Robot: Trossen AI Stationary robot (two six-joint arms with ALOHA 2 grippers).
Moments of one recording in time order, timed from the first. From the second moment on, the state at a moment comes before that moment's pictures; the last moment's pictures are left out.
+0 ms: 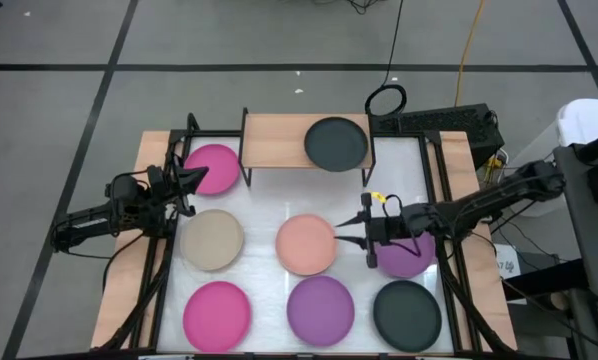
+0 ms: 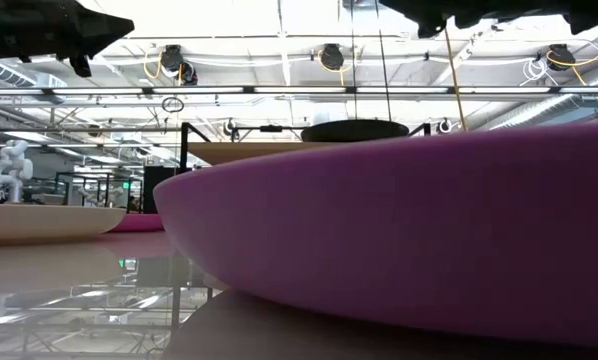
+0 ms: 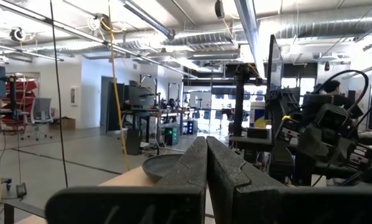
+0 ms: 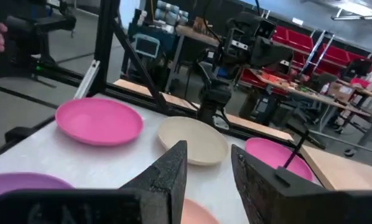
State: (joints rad) left arm 0.21 0.02 0.17 0.18 -0.13 0.02; right arm 0.28 1.12 0.50 0.55 0.21 -0.26
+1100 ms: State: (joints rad) left arm 0.20 0.10 0.24 0.32 -0.03 -0.15; right arm 0.28 1.12 0.50 0.56 0.21 -0.22
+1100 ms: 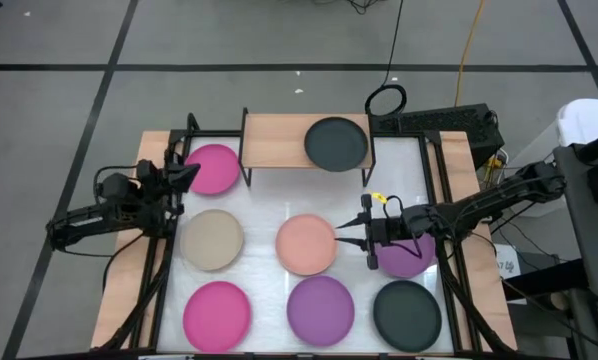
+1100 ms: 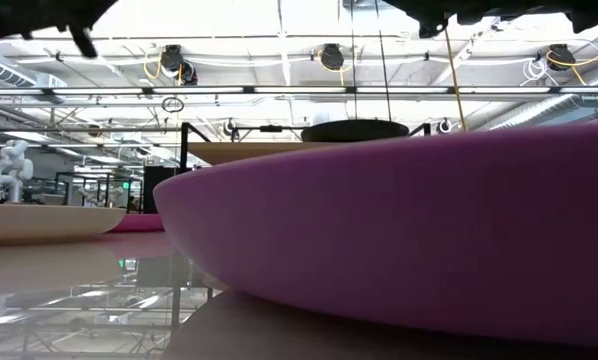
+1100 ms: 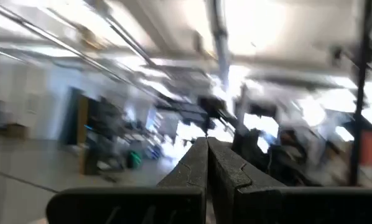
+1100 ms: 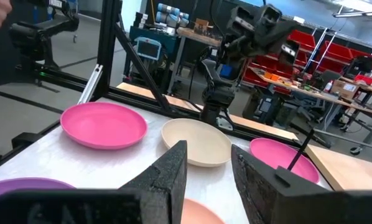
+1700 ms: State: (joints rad) left arm 0.17 0.86 0.65 -0.65 -0.38 -0.19; right arm 0.28 1.12 0.50 0.53 0.21 -0.22
